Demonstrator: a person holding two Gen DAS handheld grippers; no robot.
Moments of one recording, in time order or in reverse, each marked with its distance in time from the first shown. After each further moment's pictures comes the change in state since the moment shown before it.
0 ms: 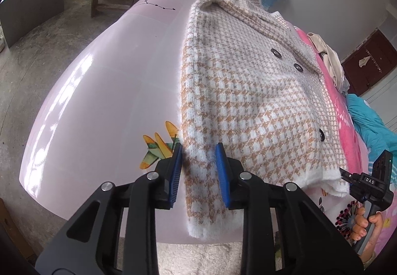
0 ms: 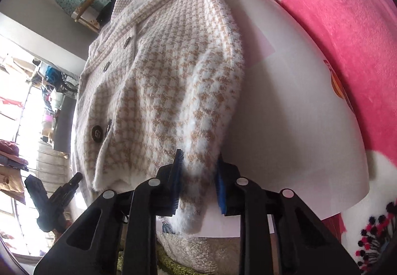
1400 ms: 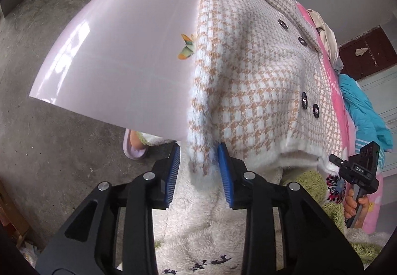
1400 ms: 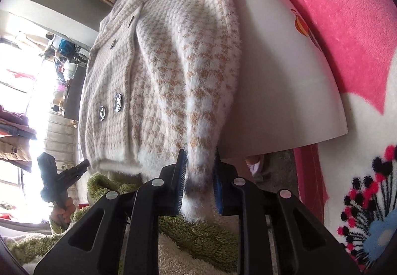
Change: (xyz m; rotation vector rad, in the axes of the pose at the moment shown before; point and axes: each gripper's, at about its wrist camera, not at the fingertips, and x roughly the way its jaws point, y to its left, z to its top) left arm -0.027 0.040 -0.049 -0.056 0.216 -0.079; right arm -0.032 -0.038 -0.033 -0.114 0.137 0.026
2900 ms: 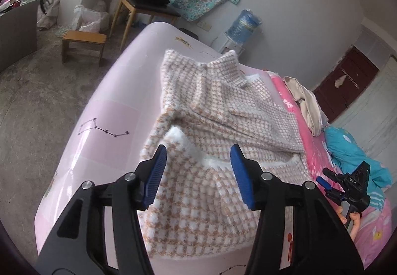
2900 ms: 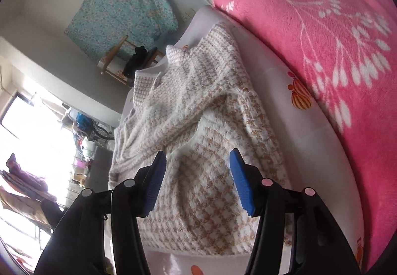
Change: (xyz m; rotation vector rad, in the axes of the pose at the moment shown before) left arm -0.012 -0.084 0.204 0.178 -0.389 -0.080; right arm 0.014 0.044 0.200 0.013 -0.421 0.081
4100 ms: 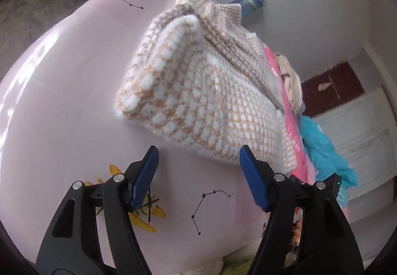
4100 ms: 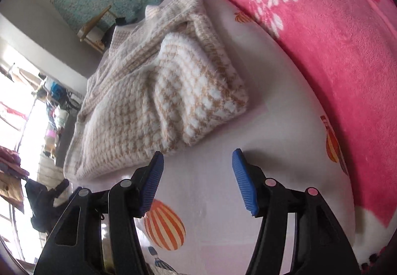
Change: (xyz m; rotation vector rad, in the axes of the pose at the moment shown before) left arm -0.008 0.041 -0.110 -0.292 0.168 -0.170; right arm -0.026 -0.032 -0.092 0.055 0.088 -0.165
